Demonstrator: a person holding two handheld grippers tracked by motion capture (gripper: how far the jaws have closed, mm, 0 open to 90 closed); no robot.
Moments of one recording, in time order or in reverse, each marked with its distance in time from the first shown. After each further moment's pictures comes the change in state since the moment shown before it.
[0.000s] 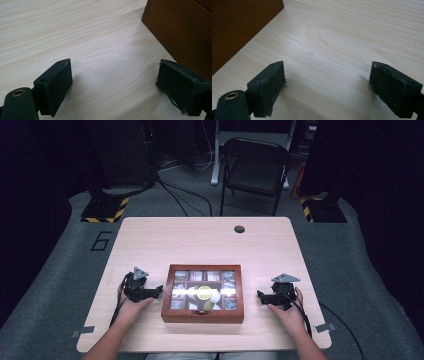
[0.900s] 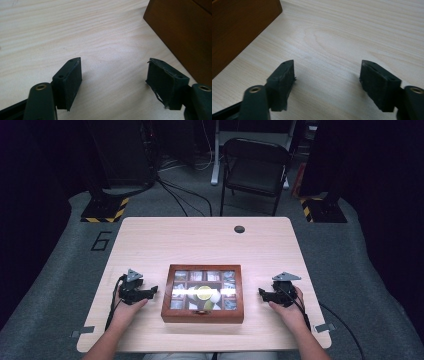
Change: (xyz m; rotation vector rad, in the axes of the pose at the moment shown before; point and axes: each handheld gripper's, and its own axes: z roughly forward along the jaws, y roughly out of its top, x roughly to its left) left arm 0.008 -0.008 -0.016 -0.017 -0.024 -0.081; right arm -0.004 0.004 -0.001 -0.001 0.006 0.012
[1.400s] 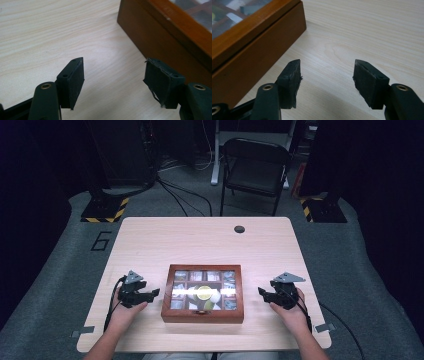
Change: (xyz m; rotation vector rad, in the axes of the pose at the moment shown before) left arm -0.018 0.005 -0.023 -0.006 -0.076 0.064; right arm 0.015 0.010 -0.030 -0.067 0.060 -0.015
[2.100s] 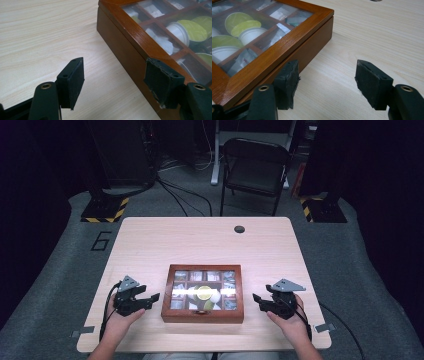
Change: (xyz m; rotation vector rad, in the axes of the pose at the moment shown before) left arm -0.022 -0.002 -0.036 -0.060 -0.047 -0.013; right arm 0.035 0.002 -0.030 -0.064 0.051 -0.052
